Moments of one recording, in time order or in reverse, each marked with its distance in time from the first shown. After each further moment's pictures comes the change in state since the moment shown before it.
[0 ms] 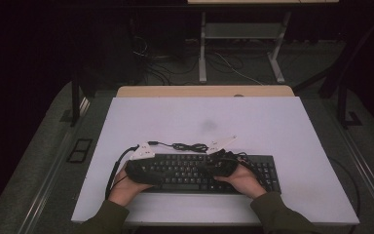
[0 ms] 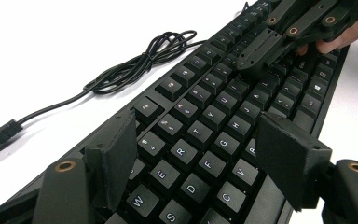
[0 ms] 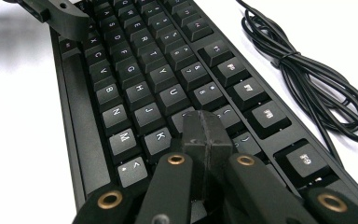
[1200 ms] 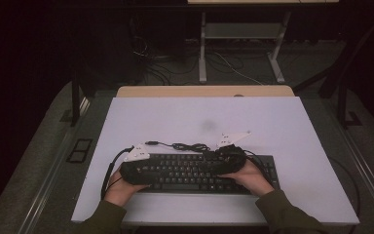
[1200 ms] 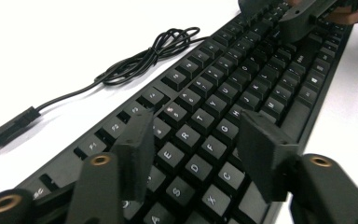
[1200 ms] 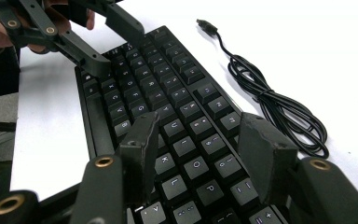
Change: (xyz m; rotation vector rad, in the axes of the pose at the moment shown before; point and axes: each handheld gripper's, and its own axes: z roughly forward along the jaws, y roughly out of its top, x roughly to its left) left arm 0.001 -0.005 -0.016 -0.001 0.009 -0.003; right arm -0.005 0.005 -0.029 -0.139 0.028 0.047
